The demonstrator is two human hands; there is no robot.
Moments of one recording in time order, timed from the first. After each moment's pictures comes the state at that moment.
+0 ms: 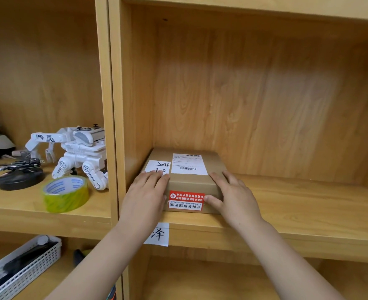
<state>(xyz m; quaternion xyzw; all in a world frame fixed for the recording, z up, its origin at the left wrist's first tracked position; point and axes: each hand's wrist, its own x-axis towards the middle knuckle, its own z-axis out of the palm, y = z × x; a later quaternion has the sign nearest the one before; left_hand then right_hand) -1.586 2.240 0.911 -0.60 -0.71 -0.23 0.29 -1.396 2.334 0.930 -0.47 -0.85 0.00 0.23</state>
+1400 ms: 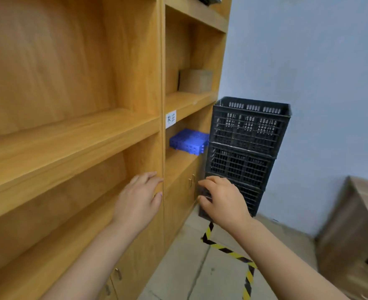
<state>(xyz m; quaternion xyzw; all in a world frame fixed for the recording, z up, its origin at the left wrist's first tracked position) -1.228 2.156 0.838 -0.90 -0.31 -0.30 -0.05 -1.059 2.037 0.841 -0.82 -0.54 -0.07 0.17</state>
